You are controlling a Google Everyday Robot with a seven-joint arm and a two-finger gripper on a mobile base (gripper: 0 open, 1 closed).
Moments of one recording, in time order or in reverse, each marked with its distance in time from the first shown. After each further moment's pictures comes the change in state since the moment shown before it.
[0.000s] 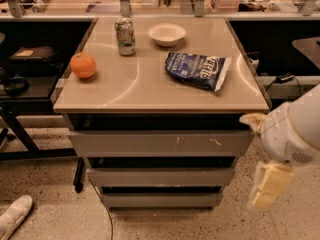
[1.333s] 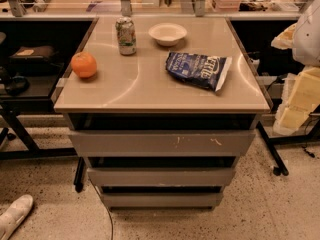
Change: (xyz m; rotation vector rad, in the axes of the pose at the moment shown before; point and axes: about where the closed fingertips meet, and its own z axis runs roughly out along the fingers) arm -0.025 -0.082 -0.129 0.142 0.152 0.065
